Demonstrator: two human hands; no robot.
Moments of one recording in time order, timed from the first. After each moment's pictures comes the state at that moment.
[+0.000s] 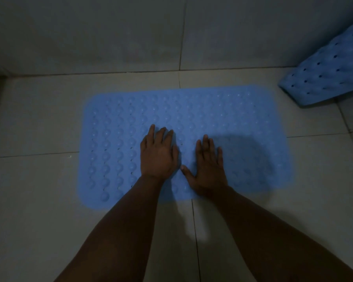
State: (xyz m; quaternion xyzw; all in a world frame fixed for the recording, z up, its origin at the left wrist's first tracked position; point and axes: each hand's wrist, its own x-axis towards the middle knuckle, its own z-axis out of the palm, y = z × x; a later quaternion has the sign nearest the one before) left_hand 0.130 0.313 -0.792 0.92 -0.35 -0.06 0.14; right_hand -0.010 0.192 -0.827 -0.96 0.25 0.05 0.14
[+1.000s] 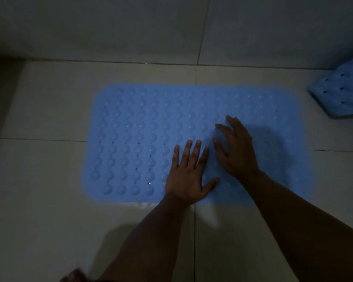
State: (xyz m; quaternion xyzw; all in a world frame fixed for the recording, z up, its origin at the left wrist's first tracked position) left_hand 0.060 0.292 -0.823 0.88 -0.45 -0.09 0.10; right_hand 0.020 0.103 -0.800 -0.95 0.19 -0.13 0.20
